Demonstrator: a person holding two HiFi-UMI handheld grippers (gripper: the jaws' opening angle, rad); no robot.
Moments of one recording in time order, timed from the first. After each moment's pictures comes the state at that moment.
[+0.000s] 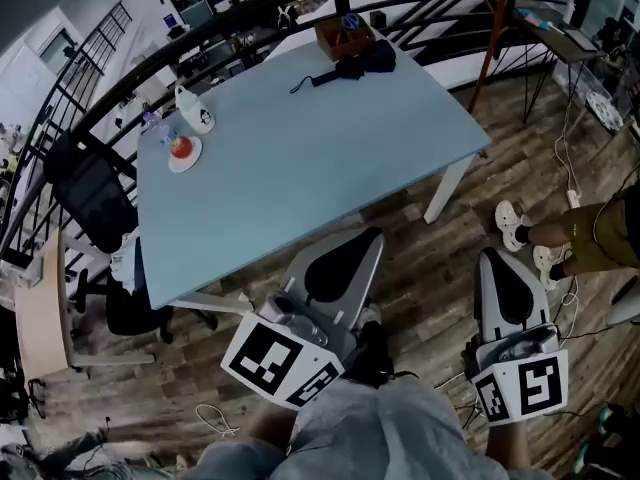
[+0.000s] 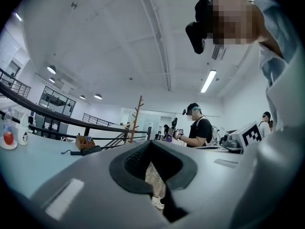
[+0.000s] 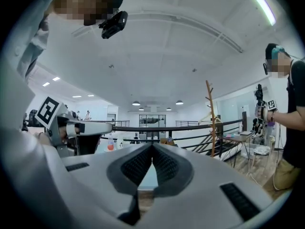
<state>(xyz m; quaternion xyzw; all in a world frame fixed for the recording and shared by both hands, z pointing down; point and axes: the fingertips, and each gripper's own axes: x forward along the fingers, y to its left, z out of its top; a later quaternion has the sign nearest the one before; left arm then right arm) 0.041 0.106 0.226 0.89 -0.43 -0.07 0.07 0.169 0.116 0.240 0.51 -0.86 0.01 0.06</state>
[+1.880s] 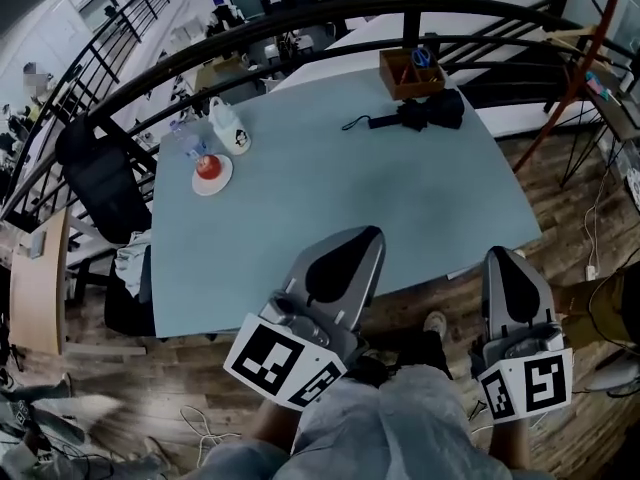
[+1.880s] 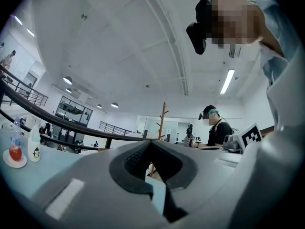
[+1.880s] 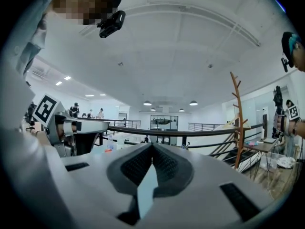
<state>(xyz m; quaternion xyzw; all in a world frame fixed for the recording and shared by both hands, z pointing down) -0.086 -0.066 0.220 0.85 -0.52 -0.11 0.06 0.053 -0.085 0.231 0.44 -0.89 -0.02 0.06</state>
